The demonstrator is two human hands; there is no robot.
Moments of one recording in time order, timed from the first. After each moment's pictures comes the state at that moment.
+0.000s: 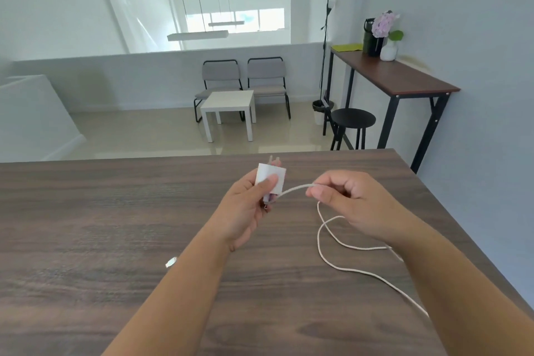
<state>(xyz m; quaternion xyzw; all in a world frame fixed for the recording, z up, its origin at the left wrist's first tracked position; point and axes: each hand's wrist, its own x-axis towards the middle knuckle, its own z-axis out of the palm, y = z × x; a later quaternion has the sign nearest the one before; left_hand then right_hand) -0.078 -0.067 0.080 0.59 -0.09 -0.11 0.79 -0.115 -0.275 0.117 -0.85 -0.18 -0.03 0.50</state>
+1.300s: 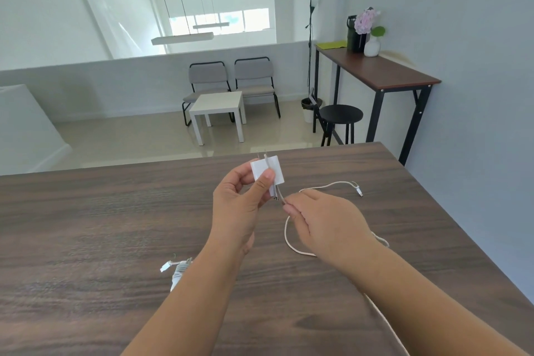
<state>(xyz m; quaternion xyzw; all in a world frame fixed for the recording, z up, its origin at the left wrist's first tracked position) -0.095 -0.092 0.085 0.56 -0.02 0.08 0.82 -0.127 -0.239 0.073 -0.94 -0.19 -0.25 0.16</state>
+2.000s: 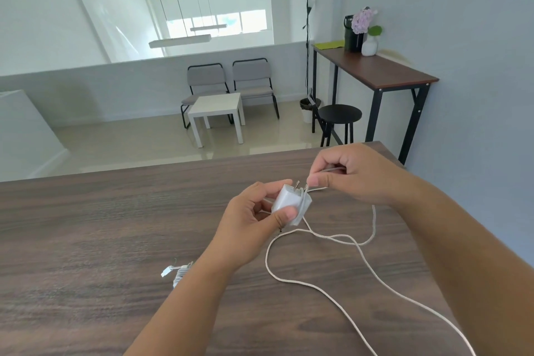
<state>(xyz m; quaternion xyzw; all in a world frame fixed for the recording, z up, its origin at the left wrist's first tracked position) -0.109 -0.076 0.078 0.74 -0.21 0.01 0.63 -0.099 -0.295 0.148 -0.89 -0.24 -0.06 0.39</state>
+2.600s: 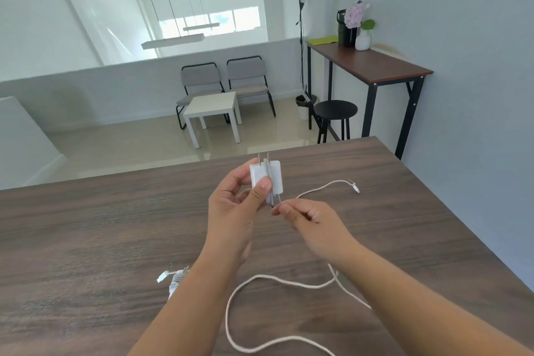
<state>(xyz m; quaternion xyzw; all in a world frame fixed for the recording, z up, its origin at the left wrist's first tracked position) -0.101 -0.093 0.083 0.58 -0.09 0.07 0.80 -0.107 -0.241 0.044 -0.81 -0.12 -0.08 0.57</state>
